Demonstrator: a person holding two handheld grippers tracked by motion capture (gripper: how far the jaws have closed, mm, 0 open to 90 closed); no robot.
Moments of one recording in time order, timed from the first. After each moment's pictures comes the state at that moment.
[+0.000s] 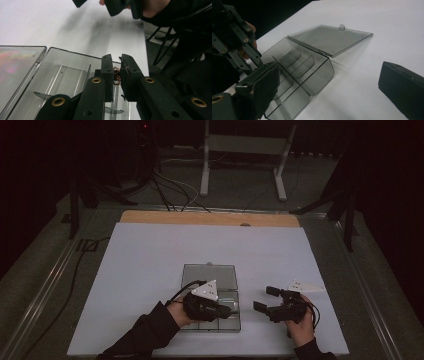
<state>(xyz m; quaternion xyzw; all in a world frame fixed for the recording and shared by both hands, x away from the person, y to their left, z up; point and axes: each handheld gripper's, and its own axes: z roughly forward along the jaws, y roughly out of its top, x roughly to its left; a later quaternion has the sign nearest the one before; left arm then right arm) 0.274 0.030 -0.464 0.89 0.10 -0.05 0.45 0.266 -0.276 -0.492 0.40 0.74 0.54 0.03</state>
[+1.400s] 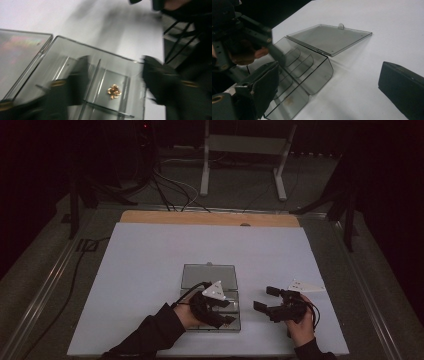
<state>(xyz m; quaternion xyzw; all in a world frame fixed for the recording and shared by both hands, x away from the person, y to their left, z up) 0.274 0.014 -0.473 0.91 0.15 -0.01 0.40 0.267 -0.277 -0.493 0.40 0.74 0.54 0.03</state>
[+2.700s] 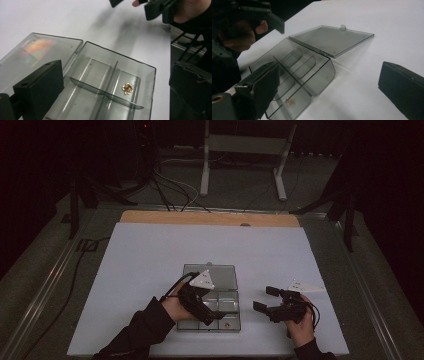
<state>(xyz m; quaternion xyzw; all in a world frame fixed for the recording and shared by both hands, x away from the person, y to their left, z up) 0.289 0.049 -0.446 0.88 0.19 0.00 0.43 0.266 -0.275 -0.491 0.40 0.74 0.54 0.03</state>
